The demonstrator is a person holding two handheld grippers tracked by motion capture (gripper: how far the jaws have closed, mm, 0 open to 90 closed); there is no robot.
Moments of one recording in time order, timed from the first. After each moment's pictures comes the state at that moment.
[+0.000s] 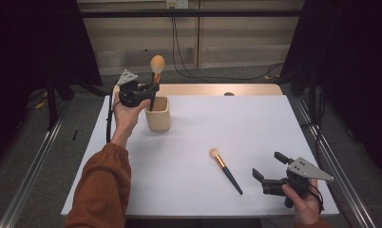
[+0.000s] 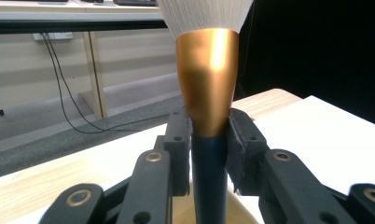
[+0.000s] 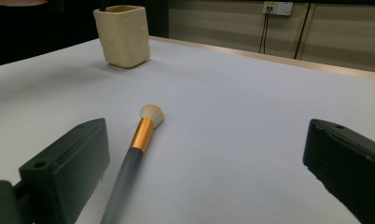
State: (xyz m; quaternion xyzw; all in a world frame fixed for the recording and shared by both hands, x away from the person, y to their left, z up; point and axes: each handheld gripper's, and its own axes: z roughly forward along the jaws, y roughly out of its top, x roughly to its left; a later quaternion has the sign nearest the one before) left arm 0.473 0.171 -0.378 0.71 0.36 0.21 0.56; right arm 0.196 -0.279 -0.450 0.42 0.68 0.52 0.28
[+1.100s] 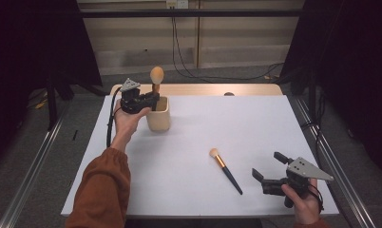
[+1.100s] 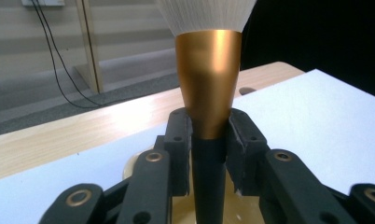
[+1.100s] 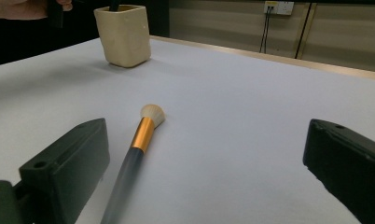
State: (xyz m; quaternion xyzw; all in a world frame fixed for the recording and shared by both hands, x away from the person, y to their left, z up) left arm 0.472 0.173 -0.404 0.74 0.38 0.18 0.53; right arm 0.197 -0.279 -0.451 0.42 0.68 0.52 0.28
